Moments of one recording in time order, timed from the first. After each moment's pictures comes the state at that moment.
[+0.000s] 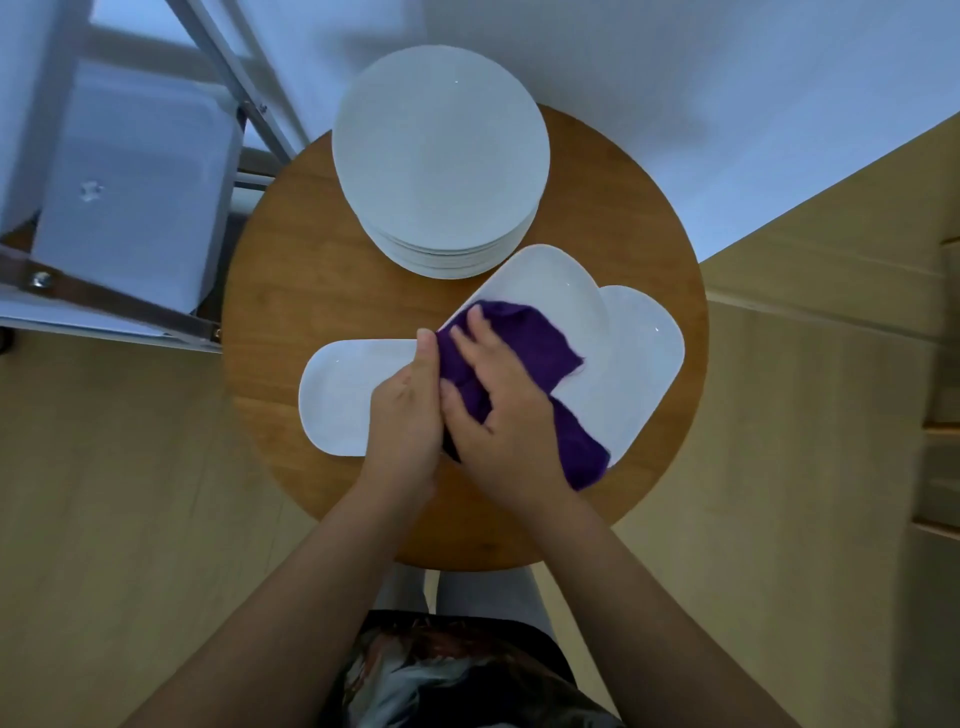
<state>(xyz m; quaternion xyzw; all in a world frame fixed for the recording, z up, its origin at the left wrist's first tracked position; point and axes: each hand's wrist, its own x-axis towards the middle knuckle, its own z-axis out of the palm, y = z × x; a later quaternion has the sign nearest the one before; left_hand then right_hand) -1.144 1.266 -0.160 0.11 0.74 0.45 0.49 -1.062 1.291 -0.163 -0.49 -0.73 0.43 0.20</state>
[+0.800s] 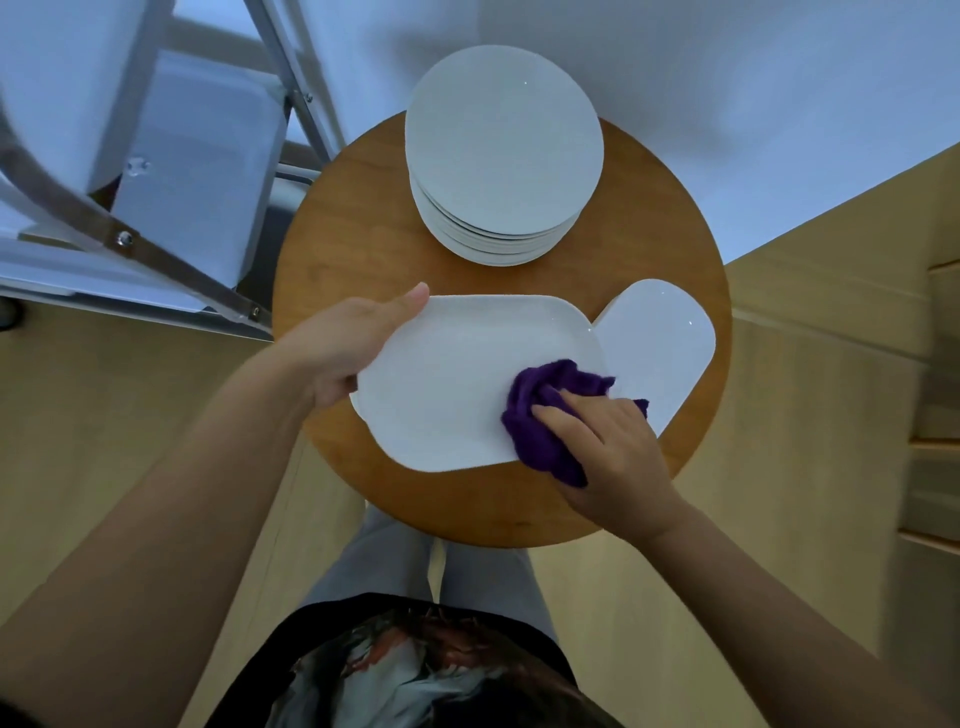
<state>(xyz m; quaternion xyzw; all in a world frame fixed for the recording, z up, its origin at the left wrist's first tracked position) -1.268 1.251 -0.139 0.17 0.70 0.24 0.65 -1.002 1.267 -0.168 -0.28 -0.93 0.18 0.15</state>
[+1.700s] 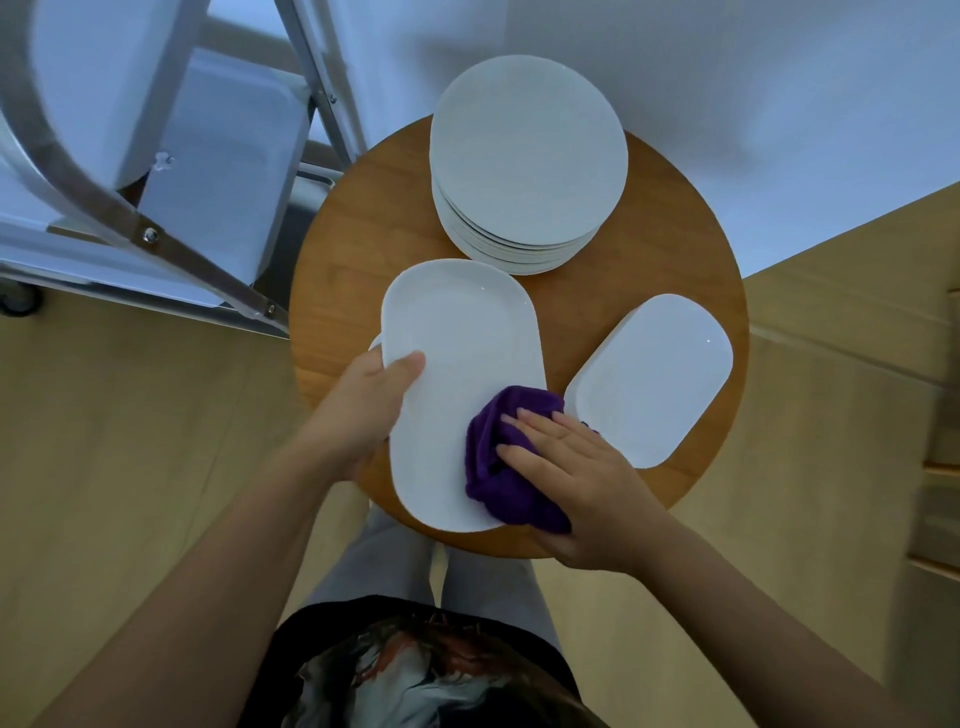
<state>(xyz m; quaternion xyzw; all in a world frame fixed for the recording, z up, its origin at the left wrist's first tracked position) -1.241 1.209 -0.149 0.15 0.68 0.38 0.60 -1.013 1.261 -0.166 -0.16 -0.96 0.24 -0.01</state>
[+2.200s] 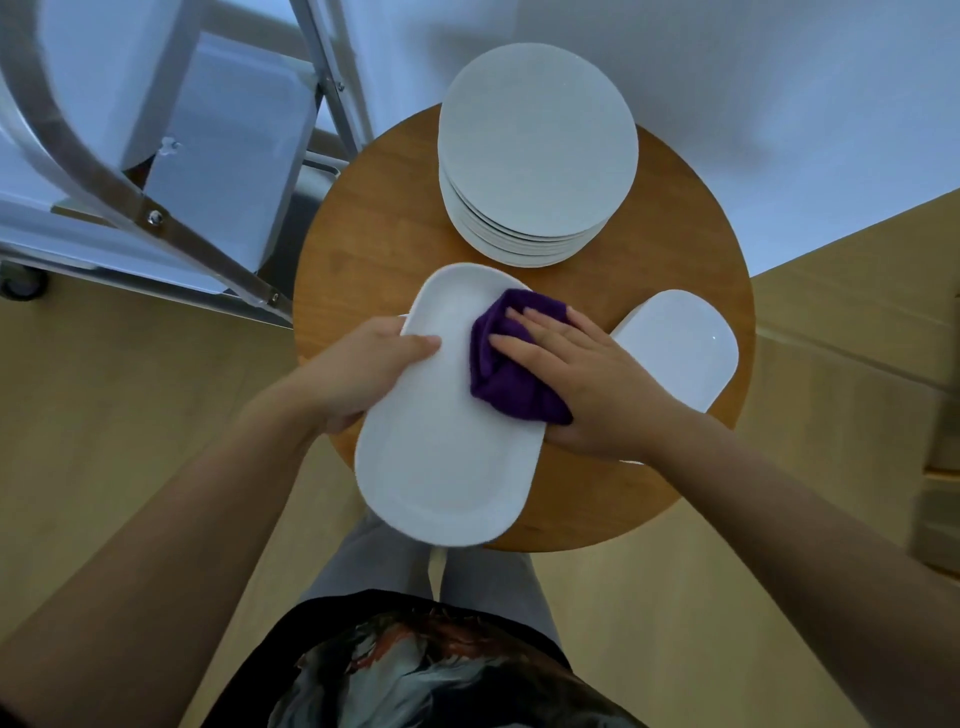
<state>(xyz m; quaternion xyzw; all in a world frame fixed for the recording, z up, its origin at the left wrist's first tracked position) -1.264 1.227 -0.143 0.22 0.65 0.30 0.66 -1.051 1.328 -0.155 -0.16 -0.96 0.23 -0.09</state>
